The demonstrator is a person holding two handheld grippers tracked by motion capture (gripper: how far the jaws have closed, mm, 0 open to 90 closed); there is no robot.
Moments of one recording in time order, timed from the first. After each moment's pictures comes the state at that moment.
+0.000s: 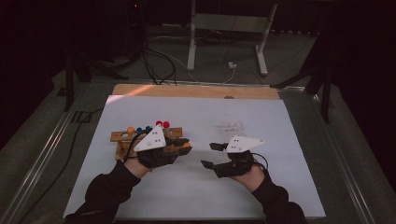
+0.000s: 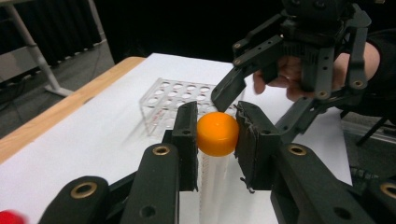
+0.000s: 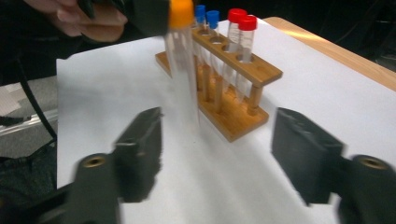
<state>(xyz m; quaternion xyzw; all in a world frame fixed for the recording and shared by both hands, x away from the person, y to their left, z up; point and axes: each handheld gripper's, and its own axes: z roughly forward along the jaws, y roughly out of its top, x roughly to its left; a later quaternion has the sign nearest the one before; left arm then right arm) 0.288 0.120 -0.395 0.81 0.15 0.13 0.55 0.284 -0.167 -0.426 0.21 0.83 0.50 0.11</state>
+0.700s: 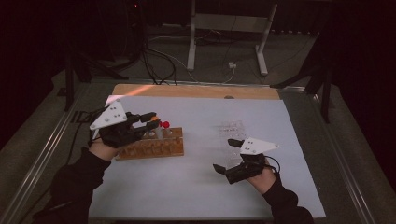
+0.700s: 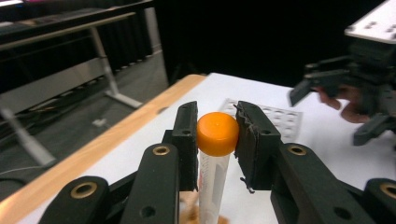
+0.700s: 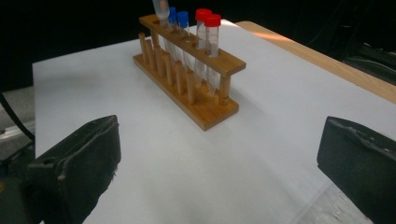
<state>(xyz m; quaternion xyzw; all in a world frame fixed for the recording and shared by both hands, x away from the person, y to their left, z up) 0.305 0.197 -0.339 0.78 0.22 0.21 0.55 0.279 -0.197 -0.430 0.24 0.81 0.52 0.14</state>
